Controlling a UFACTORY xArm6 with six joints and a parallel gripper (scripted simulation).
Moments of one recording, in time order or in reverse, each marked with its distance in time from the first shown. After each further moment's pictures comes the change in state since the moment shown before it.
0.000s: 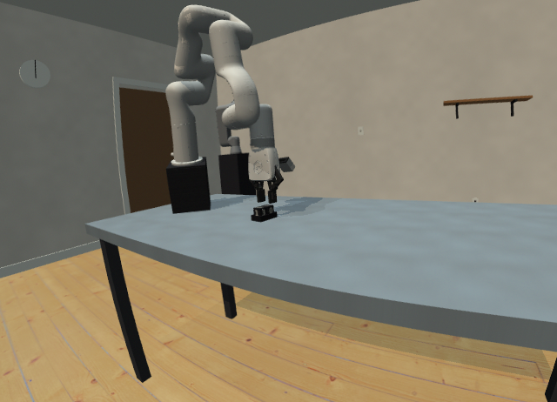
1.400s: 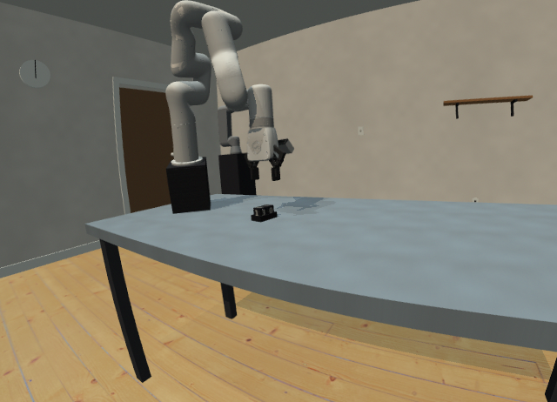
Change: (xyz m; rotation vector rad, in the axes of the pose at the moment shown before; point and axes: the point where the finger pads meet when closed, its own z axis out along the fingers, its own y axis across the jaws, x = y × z) arm 0.000 0.000 -0.061 0.013 -0.001 -0.001
